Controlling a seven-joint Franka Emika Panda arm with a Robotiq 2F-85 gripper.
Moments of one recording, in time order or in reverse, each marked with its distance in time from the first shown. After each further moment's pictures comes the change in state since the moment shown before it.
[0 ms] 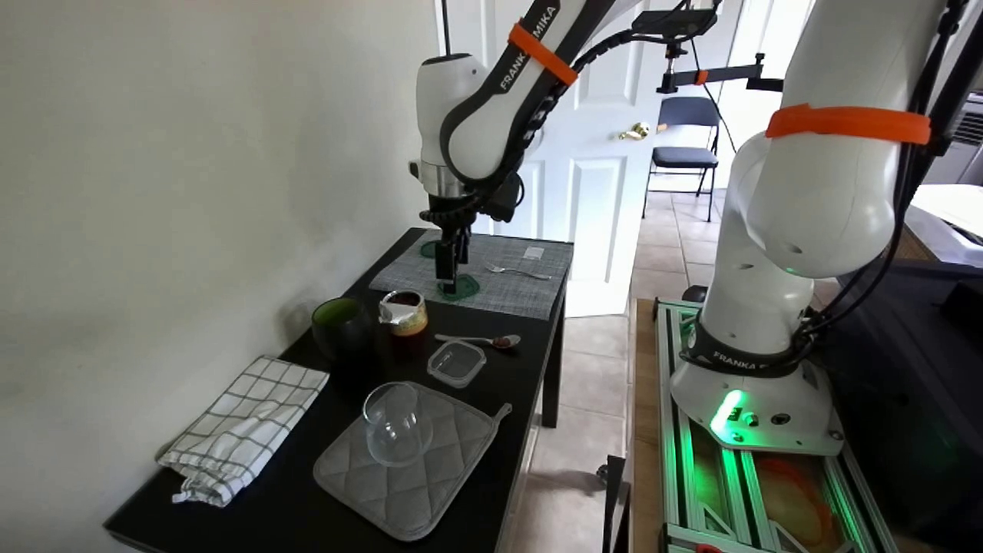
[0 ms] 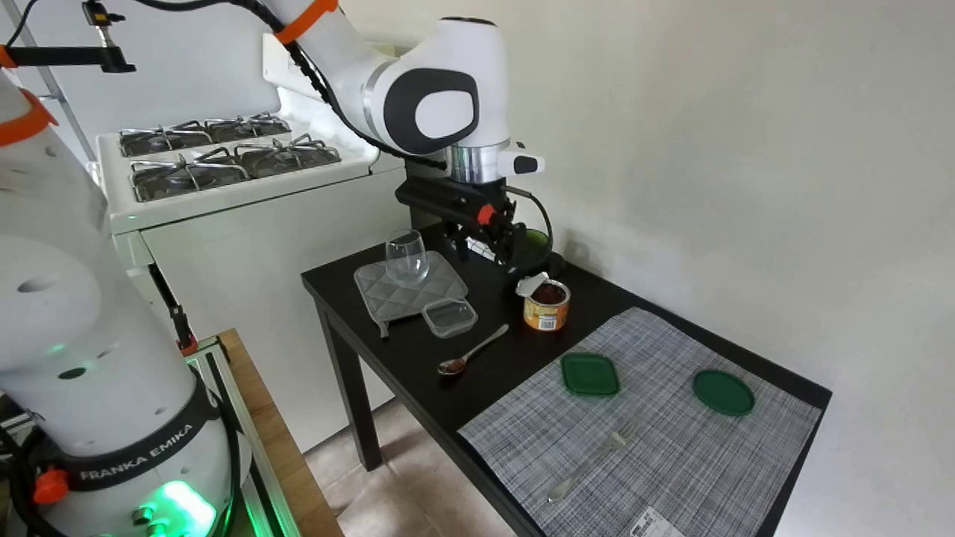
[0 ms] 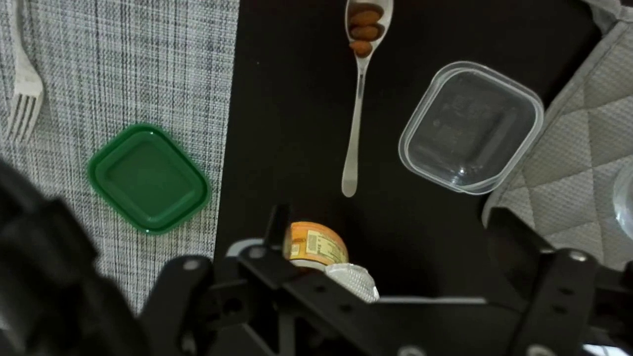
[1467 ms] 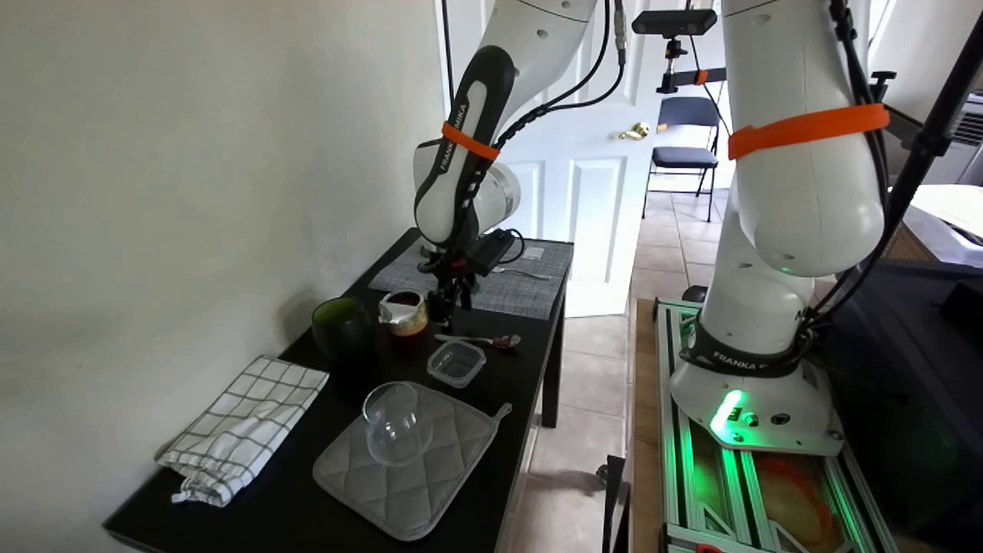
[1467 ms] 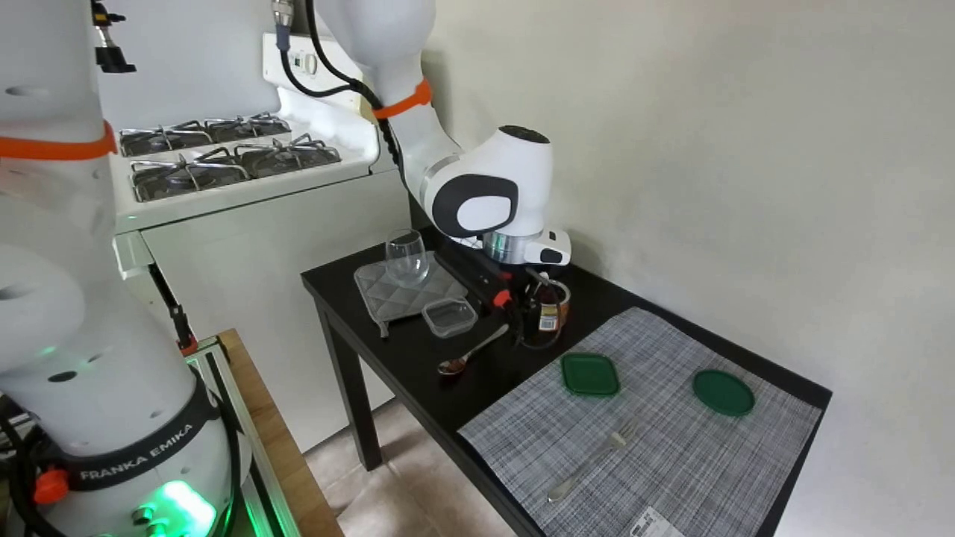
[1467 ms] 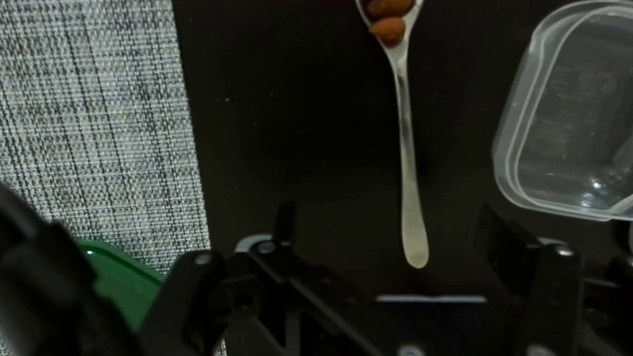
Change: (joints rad) arm -0.077 0.410 0.029 0.159 0.196 0.144 0.005
